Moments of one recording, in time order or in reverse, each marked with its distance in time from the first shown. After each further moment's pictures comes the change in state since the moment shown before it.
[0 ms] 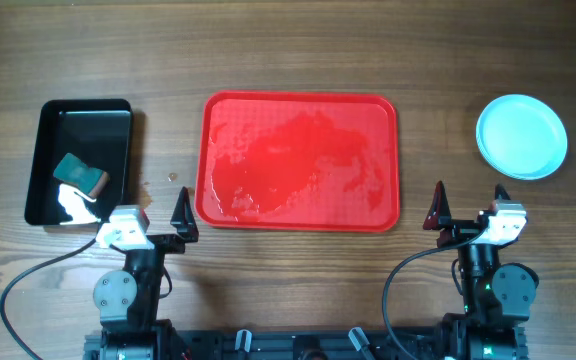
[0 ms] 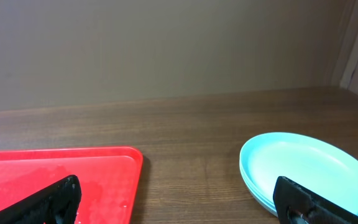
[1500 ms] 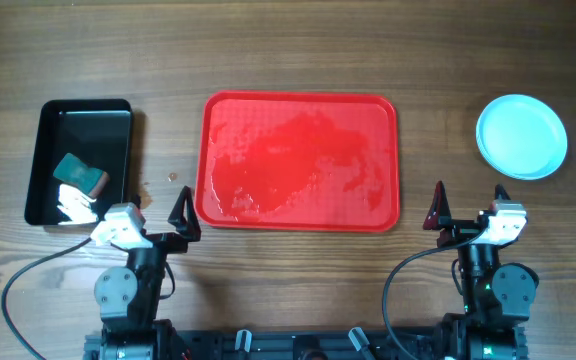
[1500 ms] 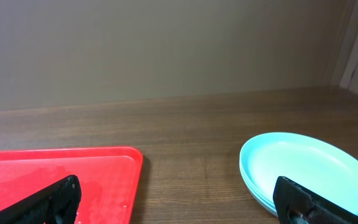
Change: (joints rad) left arm 0.000 0.026 0.000 0.004 0.027 -0.180; right arm 0.000 0.000 0.000 0.000 0.000 0.000
